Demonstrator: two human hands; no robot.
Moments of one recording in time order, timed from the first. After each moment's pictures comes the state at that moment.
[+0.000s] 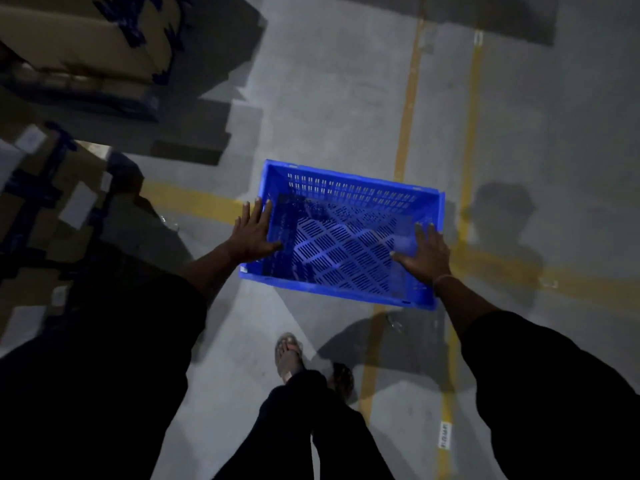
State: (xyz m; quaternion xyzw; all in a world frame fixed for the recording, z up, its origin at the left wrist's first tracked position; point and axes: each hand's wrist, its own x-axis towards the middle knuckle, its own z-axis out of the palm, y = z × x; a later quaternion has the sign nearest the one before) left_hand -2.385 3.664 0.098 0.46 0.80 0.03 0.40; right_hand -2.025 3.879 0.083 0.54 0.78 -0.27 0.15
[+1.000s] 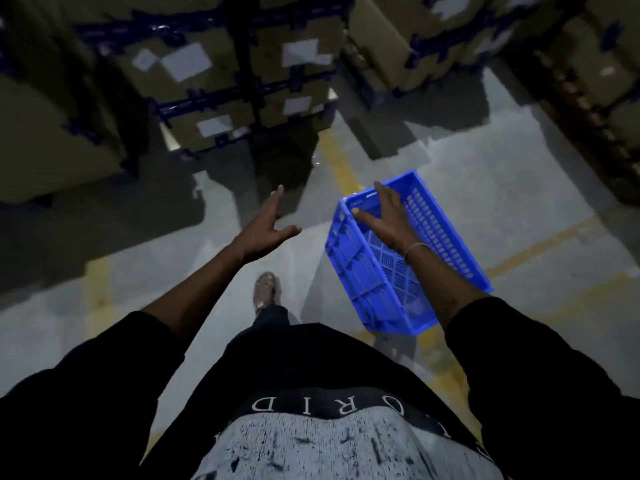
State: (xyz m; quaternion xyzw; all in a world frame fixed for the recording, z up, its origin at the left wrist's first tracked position) left_hand -2.081 3.399 0.305 0.05 0.85 0.49 0.19; right_hand -2.114 3.706 0.309 0.05 0.90 -0.39 0.17
